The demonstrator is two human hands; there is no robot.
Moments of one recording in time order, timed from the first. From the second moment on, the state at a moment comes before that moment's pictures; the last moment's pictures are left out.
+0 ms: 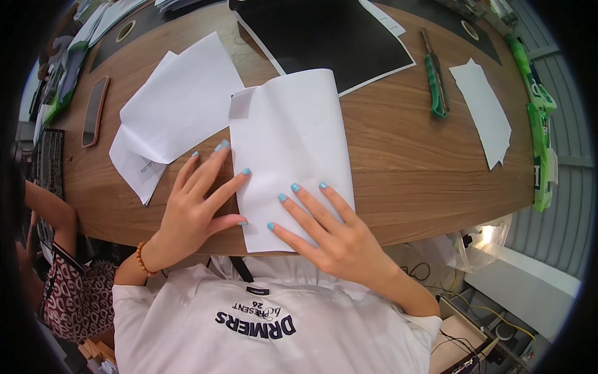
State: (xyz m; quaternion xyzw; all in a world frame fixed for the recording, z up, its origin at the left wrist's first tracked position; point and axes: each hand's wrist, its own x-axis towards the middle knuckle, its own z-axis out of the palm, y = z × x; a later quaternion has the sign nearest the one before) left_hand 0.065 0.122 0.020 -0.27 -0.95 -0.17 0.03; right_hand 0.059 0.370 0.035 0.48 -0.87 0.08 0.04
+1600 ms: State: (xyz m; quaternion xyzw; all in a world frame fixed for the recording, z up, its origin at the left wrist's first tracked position) left_hand 0.017 0.151 0.005 -0.25 -0.96 -0.15 0.05; right_hand -0.026 0.355 0.020 0.31 -0.94 0.13 0.05
